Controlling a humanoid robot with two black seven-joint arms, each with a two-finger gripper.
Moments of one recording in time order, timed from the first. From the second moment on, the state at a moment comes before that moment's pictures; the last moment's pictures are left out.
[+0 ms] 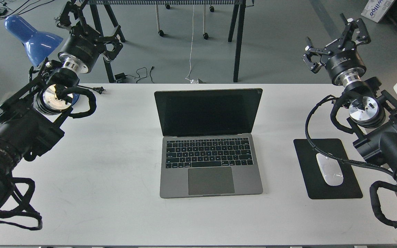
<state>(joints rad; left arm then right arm) -0.97 0.25 -0.71 -0.47 -0.17 -0.49 -0.29 0.85 -0.23 1.00 0.49 -0.03 0.43 0.23</state>
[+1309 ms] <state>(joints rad) -0.96 0.25 -0.71 -0.47 -0.17 -0.49 -0.28 0.95 -0.06 0.63 0.50 -0.05 0.32 0.23</state>
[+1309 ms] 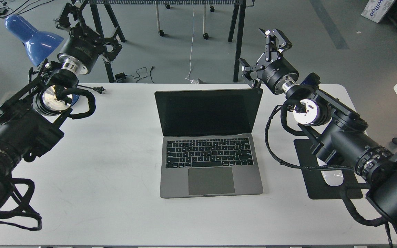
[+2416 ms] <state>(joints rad) -0.96 0.25 -0.71 -0.47 -0.17 -0.49 -0.28 0.73 -0.32 0.46 0.97 -0.05 0.31 0.22</state>
